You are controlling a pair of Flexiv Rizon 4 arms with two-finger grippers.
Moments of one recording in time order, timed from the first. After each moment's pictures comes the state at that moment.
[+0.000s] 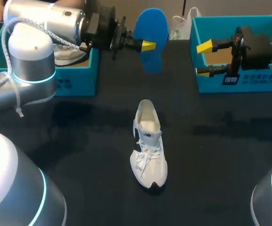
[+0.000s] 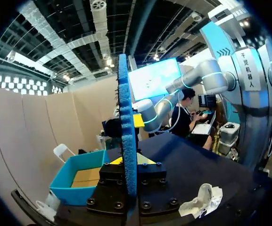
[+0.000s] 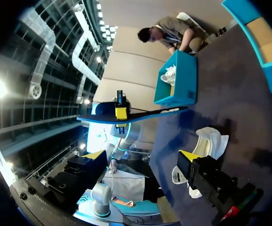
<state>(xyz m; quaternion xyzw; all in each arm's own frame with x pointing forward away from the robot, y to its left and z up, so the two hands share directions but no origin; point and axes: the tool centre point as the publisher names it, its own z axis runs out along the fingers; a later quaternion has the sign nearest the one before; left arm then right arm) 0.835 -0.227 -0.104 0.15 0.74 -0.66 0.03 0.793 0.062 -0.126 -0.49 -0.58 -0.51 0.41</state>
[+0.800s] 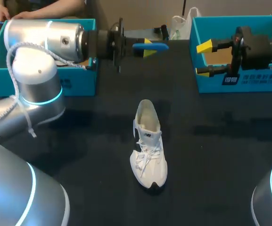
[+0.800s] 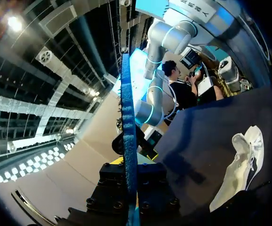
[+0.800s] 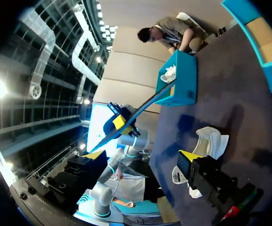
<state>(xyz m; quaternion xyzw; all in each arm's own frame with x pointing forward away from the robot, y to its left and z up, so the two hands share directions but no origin) 0.824 -0.232 -0.106 0.36 0.61 -0.65 0.28 0.792 0.062 -0.125 -0.49 -0.58 -0.51 0.41</state>
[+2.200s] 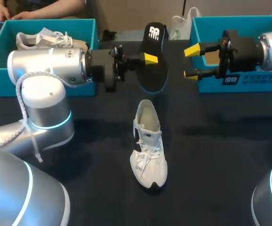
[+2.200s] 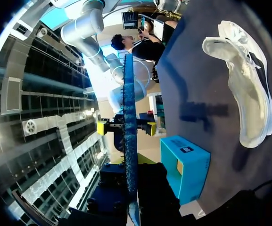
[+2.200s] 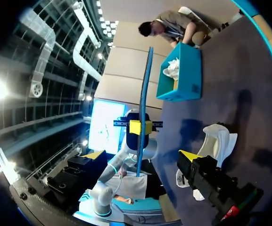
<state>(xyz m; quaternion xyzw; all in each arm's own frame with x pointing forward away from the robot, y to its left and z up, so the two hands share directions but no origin) 0.832 -0.236 -0.140 0.51 0.48 -0.46 0.54 0.789 0.098 -0.132 -0.48 -0.58 -0.50 0.43</state>
